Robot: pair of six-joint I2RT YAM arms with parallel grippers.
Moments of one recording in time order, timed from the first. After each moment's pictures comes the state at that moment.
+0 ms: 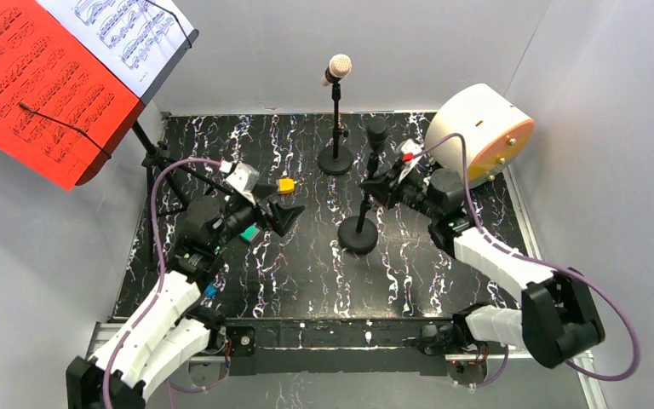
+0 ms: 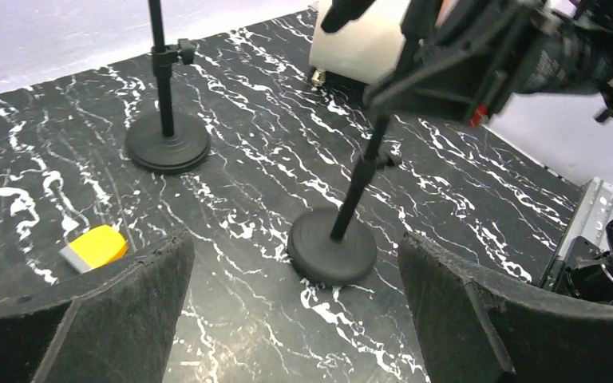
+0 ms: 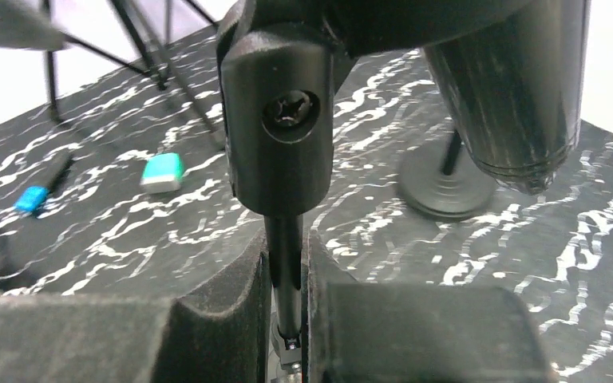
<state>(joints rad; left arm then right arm) -0.43 0.73 0.58 0.13 0.37 -0.18 0.40 1.25 0.66 0.56 -0.54 0.12</state>
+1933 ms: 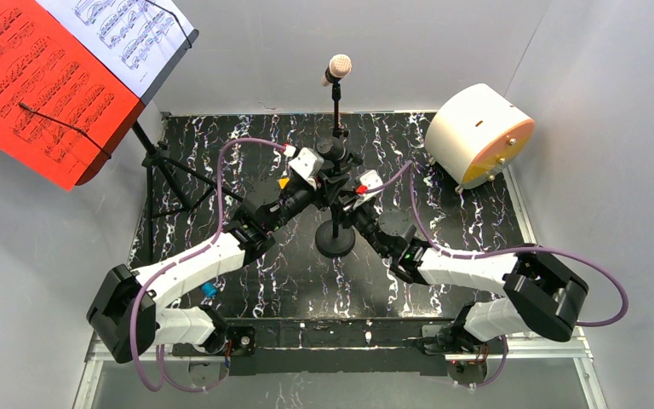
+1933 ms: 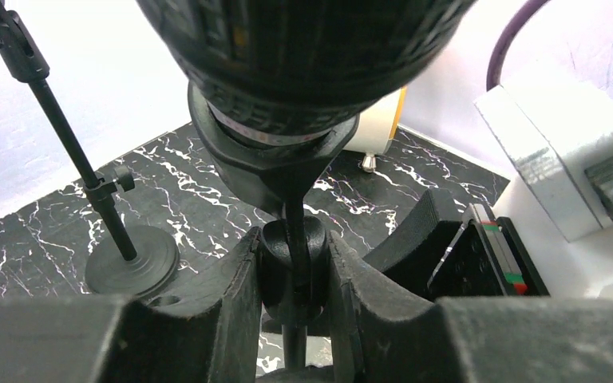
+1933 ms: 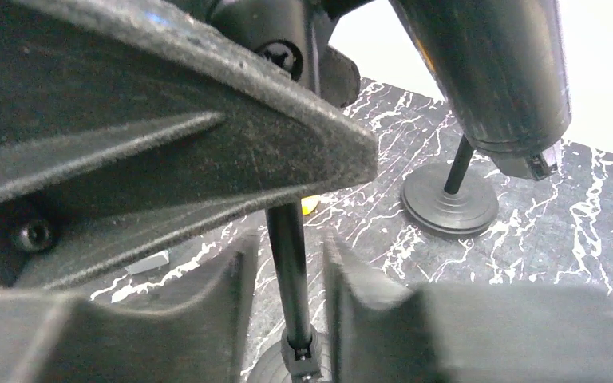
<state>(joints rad) -0.78 1.24 0.79 0.53 0.08 -0.05 1.00 1.35 0.60 0.84 0.32 0.04</state>
